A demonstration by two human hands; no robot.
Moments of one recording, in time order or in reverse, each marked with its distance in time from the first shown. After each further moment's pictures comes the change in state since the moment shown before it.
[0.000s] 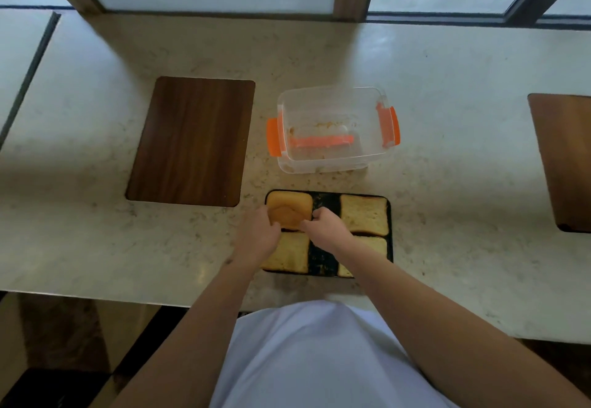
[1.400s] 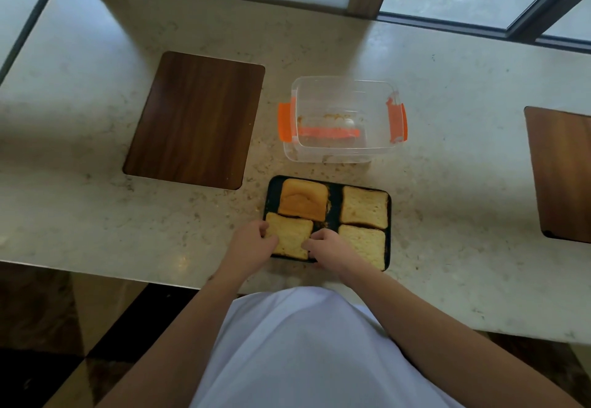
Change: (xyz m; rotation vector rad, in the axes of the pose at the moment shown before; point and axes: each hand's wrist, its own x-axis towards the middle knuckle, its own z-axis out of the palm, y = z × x) left_hand -0.041 -0.046 0.012 -0.271 -0.130 -0.078; right_hand -0.054 0.028 0.022 0.046 -0.037 0.074
